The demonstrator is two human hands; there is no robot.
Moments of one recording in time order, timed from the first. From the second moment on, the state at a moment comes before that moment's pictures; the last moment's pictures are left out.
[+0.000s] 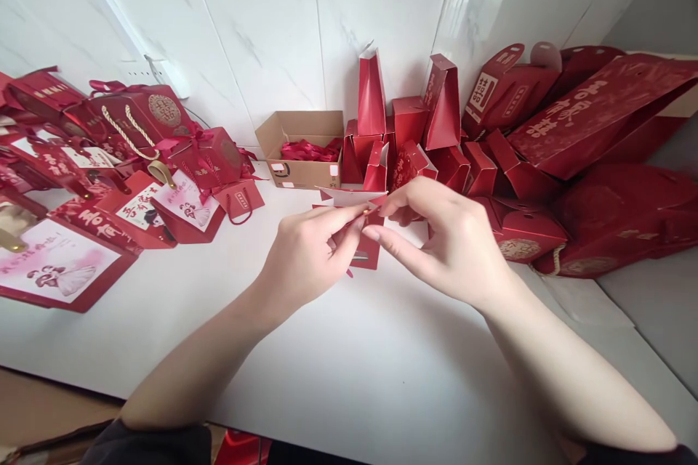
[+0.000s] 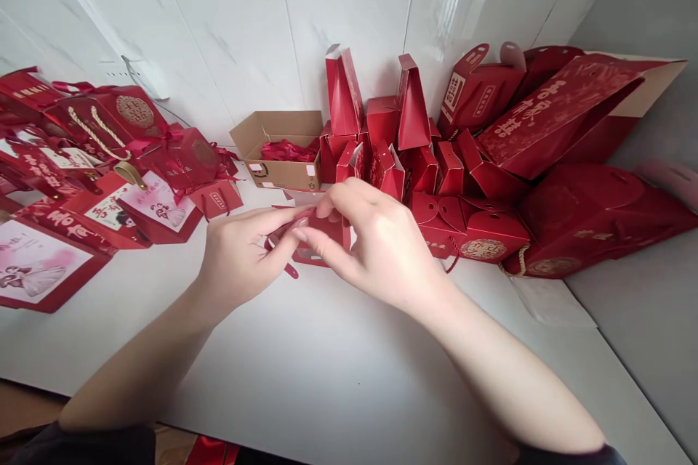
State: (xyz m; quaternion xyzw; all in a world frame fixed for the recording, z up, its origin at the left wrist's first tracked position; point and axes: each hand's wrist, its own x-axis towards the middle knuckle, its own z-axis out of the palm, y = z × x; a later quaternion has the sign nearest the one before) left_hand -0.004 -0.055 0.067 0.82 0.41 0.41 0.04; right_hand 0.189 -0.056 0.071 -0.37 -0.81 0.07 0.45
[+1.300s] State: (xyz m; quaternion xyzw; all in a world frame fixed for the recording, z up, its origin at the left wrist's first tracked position) left_hand -0.012 -0.046 0.070 0.85 0.32 0.41 -0.04; right_hand 0.176 -0.057 0.056 -0.34 -0.82 0.02 0.46
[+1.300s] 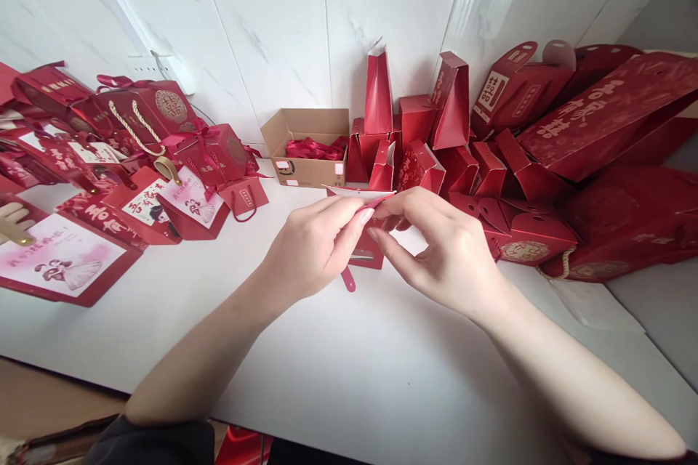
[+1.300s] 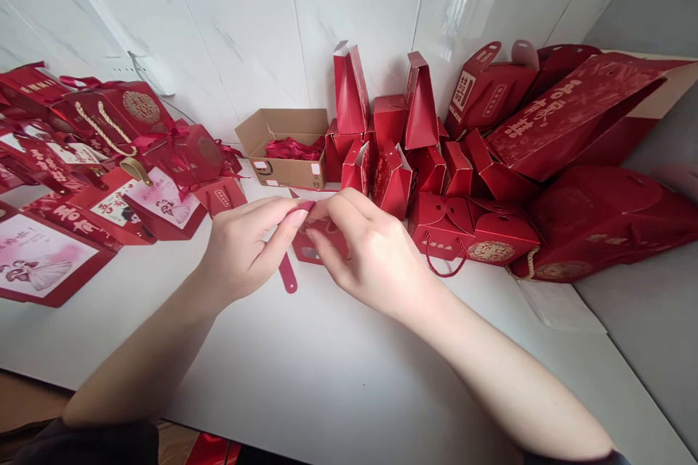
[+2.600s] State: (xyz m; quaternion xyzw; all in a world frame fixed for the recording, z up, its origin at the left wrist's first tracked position) left_hand -0.016 -0.051 0.076 0.86 0.30 0.40 -0.10; right_hand 0.181 -0.049 0.059 -0.26 -0.82 -0.08 0.50
